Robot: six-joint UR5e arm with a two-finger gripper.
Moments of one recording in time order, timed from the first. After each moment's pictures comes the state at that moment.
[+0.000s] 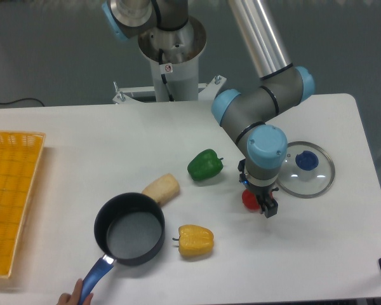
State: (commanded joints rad) arm 2.61 -2.12 -1.66 -0.94 1.65 1.69
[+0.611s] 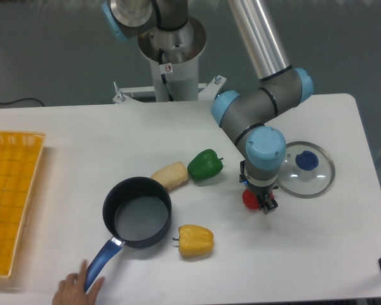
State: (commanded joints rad) arm 2.61 -2.11 -1.65 -0.94 1.65 1.69
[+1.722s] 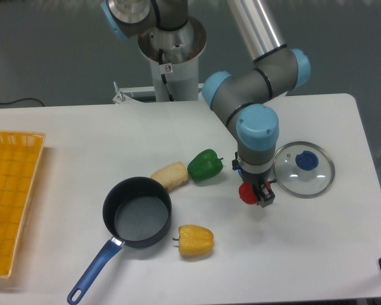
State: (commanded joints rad) arm 2.58 -1.96 -1.65 -1.03 1.62 1.65
